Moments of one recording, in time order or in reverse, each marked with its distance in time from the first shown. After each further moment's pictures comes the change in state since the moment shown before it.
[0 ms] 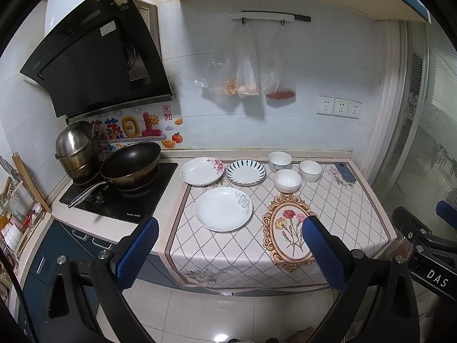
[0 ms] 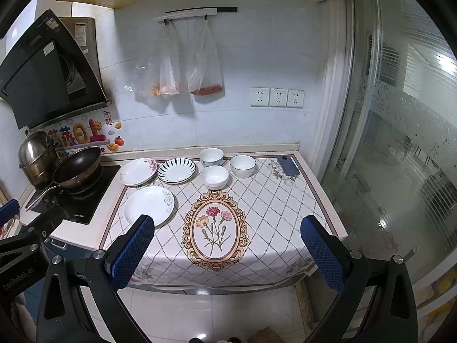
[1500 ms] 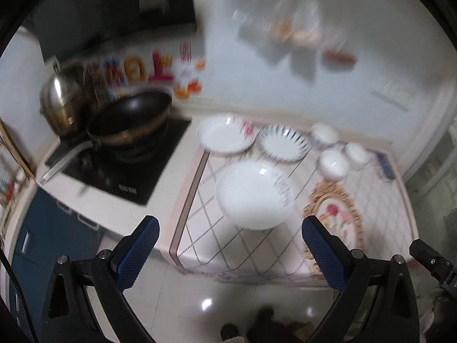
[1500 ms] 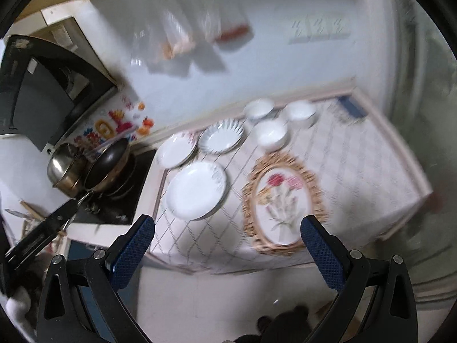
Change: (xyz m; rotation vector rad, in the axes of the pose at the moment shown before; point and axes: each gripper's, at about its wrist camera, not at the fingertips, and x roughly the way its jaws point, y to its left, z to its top) left arm 0.224 0.102 0.011 -0.140 0.279 0.026; right arm 0.205 0.030 -0.014 0.213 0.295 0.332
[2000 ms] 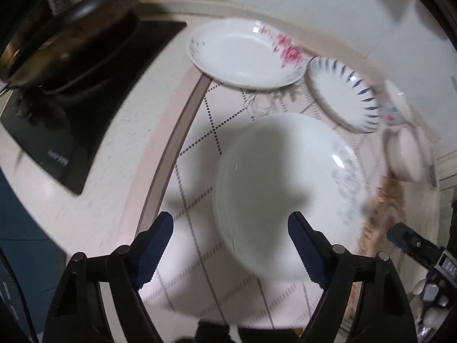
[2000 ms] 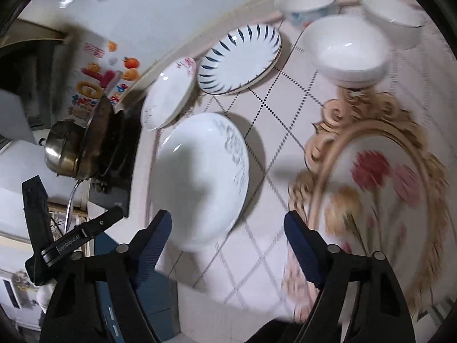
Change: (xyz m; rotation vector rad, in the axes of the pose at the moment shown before) left arm 0.263 0.024 0.023 -0.109 0.400 -0.032; right arm 0.343 -0.039 0.065 0.081 0.427 0.205
